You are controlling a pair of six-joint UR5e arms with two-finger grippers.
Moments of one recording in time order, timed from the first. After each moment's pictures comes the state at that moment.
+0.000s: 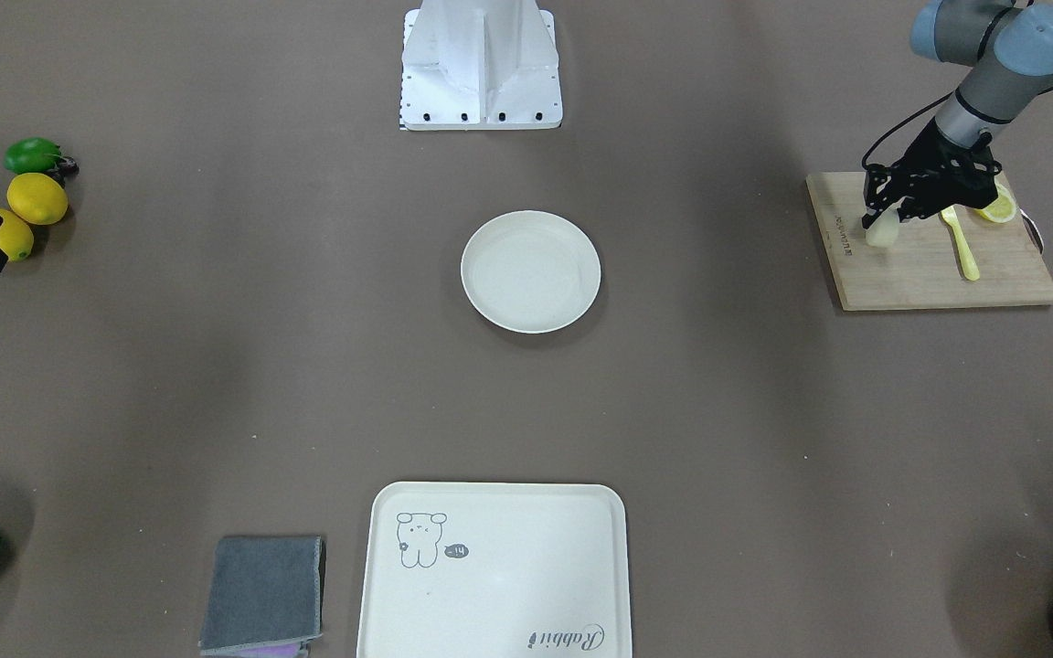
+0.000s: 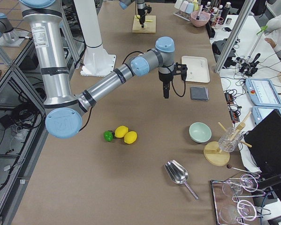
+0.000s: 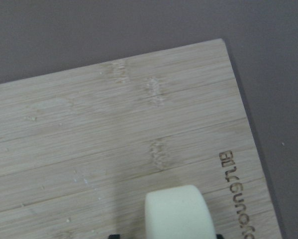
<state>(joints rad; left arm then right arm) -0.72 -1.24 -1.76 -2.58 -1.99 -0.87 1.22 -1.43 2.04 -1.66 2.23 0.64</state>
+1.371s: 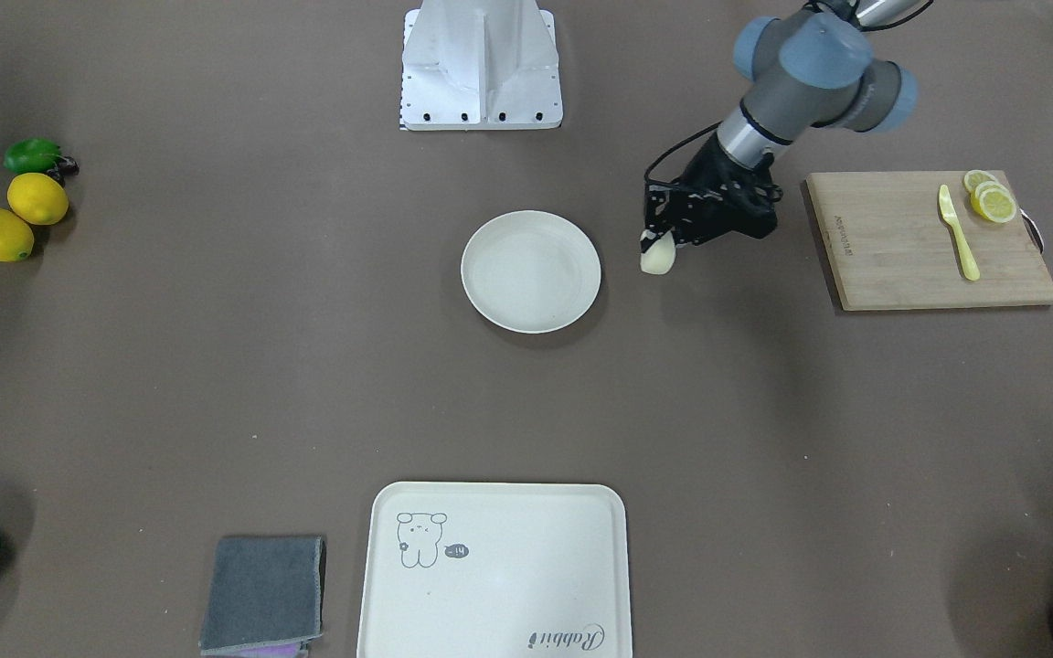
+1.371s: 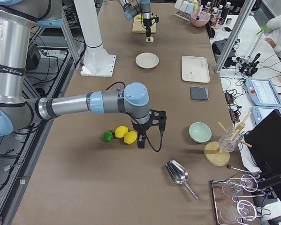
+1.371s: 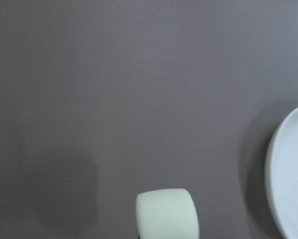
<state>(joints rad) -0.53 -1.85 -1.82 -2.22 -1.87 -1.26 1.66 -1.84 1.99 -1.66 2.32 0.04</state>
